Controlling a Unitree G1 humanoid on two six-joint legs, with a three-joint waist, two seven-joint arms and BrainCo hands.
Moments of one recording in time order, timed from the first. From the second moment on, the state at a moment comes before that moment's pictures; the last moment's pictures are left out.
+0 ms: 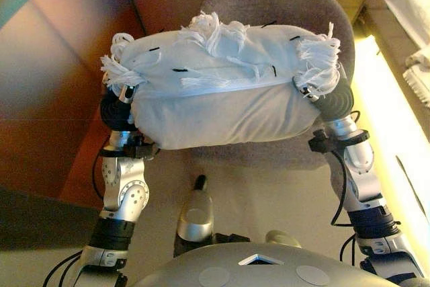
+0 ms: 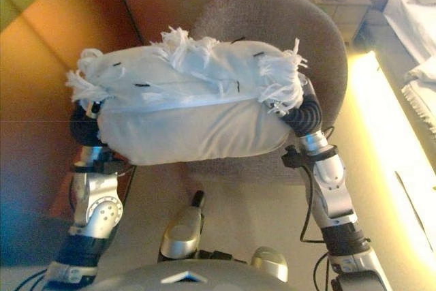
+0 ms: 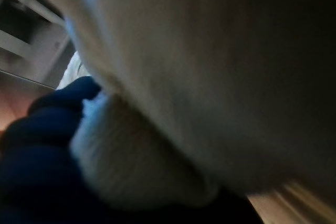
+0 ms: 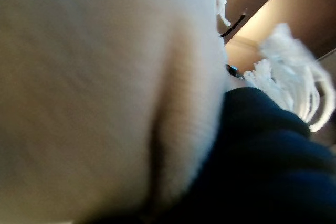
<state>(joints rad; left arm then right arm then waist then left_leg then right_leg) 0.01 0.36 -0.09 -0.10 -0.86 -0.53 -0.20 -0.05 -0.44 0.15 -0.19 0.51 -0.38 0.19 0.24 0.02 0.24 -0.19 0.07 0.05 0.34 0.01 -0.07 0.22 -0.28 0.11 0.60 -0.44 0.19</state>
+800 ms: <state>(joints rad) -0.02 0.37 -0.14 -0.06 -0.76 -0.37 -0.14 -0.04 -0.41 0.15 -0.13 0.44 -0.37 -0.02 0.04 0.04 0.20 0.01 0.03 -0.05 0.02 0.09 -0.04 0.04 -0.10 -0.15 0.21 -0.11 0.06</state>
